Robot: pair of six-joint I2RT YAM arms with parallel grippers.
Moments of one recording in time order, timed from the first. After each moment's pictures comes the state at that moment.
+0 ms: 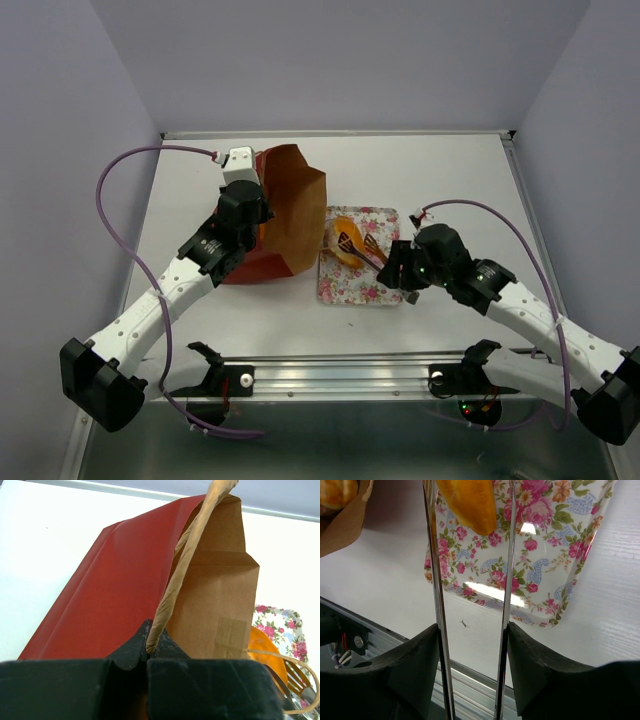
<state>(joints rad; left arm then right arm) -0.59 1.09 0.99 -0.24 -0.56 -0.36 0.68 0.95 0.76 -0.53 0.00 0.63</state>
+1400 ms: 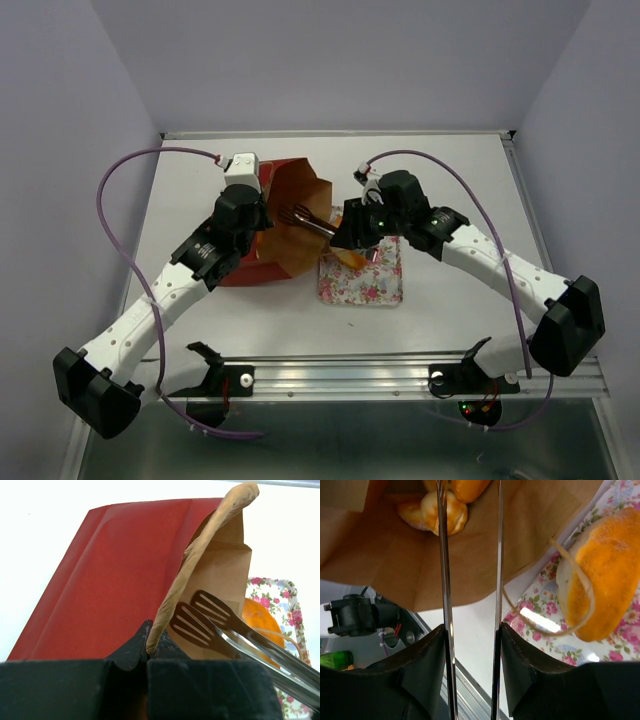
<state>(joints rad) -0.60 1.06 1.00 -0.35 -0.47 -0.35 0.68 1.37 1.18 -0.40 -0.35 0.47</state>
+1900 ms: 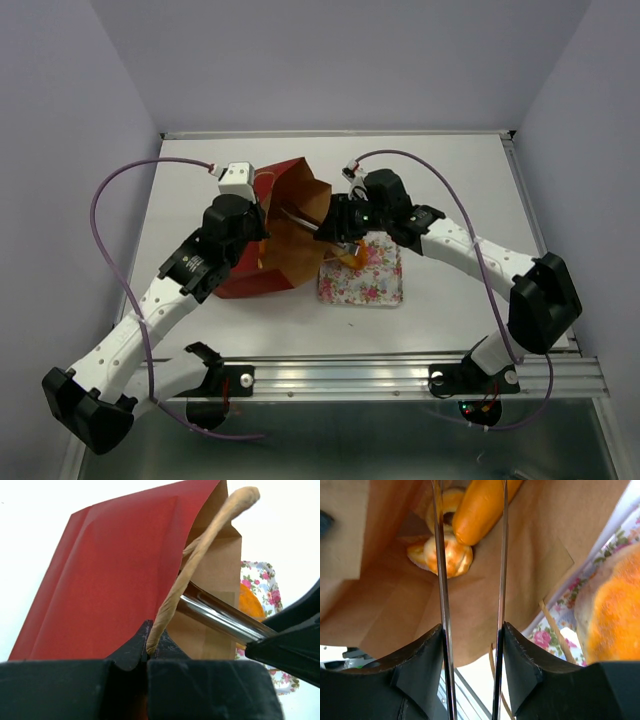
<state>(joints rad) -0.60 0.95 0.96 -0.41 -0.37 -0.37 0.68 1.54 1.18 -0.18 -0.40 0.58</state>
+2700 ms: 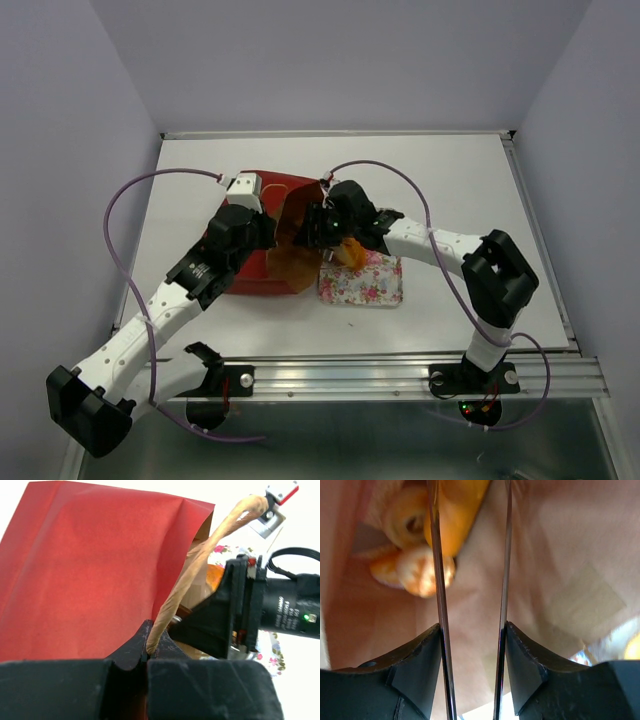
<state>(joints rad) -0.60 0.93 0.84 -0.29 -0.27 -0.40 0.77 1.79 1.26 -0.08 -0.27 0.69</state>
